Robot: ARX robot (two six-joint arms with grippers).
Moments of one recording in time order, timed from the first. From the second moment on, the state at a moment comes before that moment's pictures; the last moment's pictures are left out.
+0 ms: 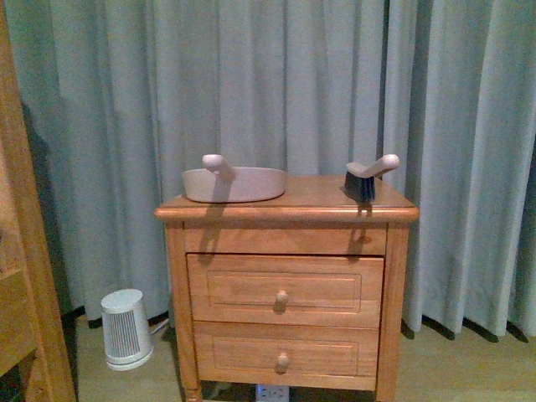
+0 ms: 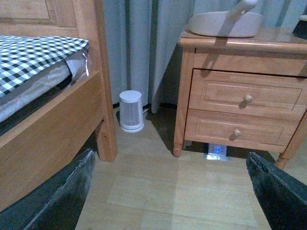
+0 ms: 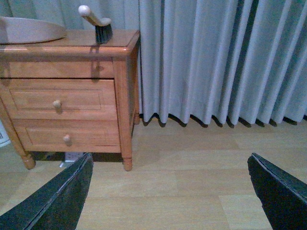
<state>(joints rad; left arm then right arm) 0.00 0.00 0.01 0.00 0.00 0.00 0.00 0.00 0.02 0.00 0.00 0.00</state>
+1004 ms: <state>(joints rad) 0.00 0.00 0.01 0.00 0.00 0.00 0.00 0.00 0.02 0.00 0.00 0.00</state>
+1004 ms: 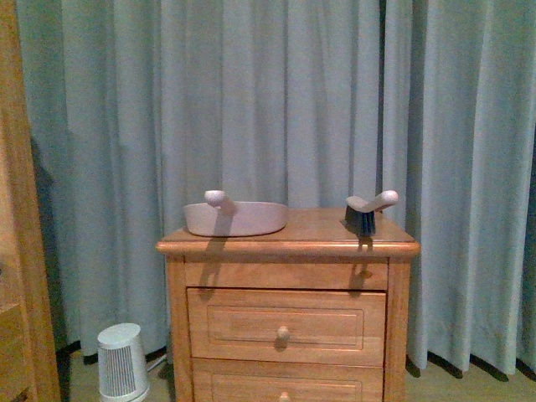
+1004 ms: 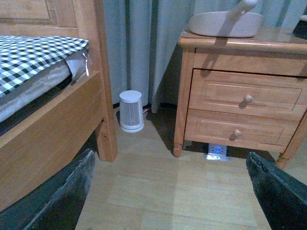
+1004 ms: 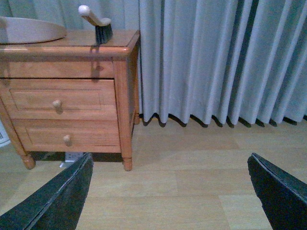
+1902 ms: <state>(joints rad) 0.00 0.00 0.01 0.00 0.00 0.00 0.00 0.00 0.02 0.00 0.00 0.00</state>
